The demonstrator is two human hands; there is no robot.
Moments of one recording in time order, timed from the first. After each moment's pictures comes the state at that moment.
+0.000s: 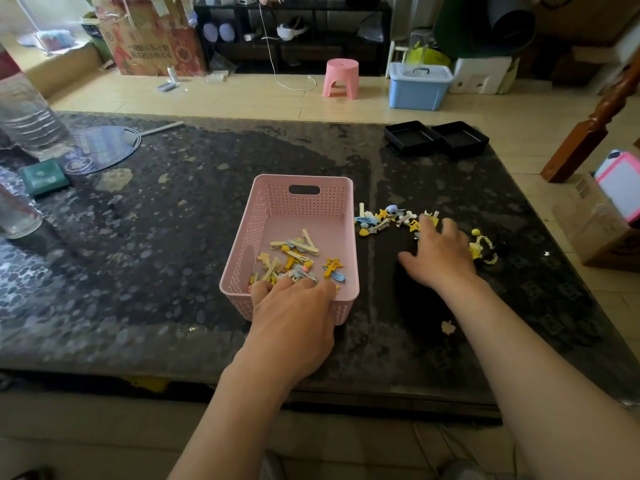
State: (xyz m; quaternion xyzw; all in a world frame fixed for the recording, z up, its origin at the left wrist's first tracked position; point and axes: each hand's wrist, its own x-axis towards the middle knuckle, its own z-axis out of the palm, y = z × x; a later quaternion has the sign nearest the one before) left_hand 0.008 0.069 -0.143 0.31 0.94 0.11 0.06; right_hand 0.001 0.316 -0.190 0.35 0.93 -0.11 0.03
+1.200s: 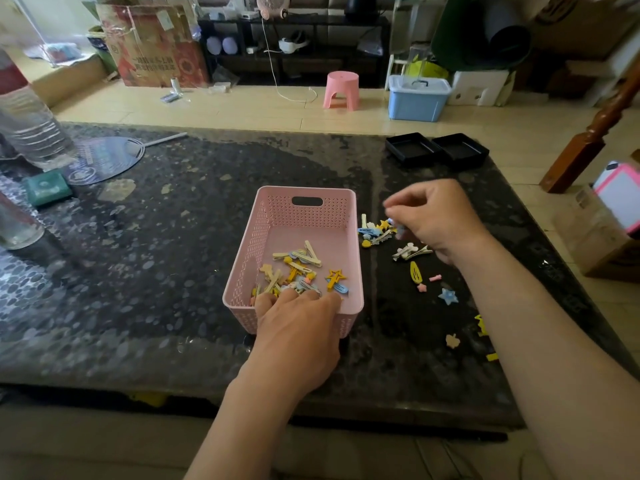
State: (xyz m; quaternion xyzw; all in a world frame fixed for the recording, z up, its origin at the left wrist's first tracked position) left_hand 0.007 0.070 -0.140 0.31 0.94 0.11 0.07; right_hand -0.017 0.296 -0.112 0.21 0.84 -0.47 -0.16
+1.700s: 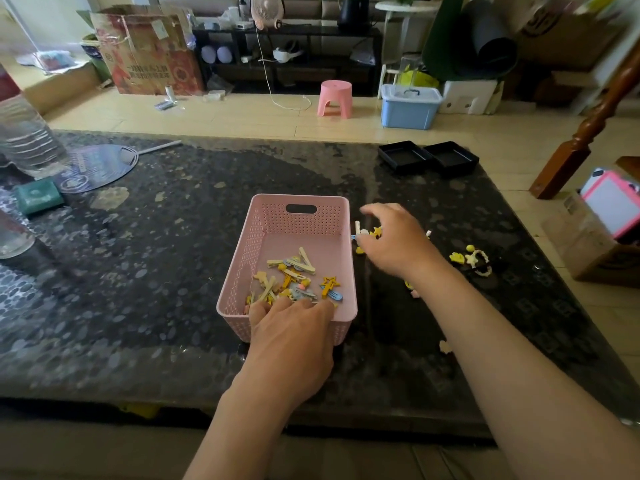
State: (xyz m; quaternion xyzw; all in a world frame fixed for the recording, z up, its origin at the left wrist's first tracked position) left_hand 0.007 0.070 -0.140 0.31 0.94 0.11 0.07; right_hand -0.028 0.272 -0.135 0.19 0.94 -0.27 -0.10
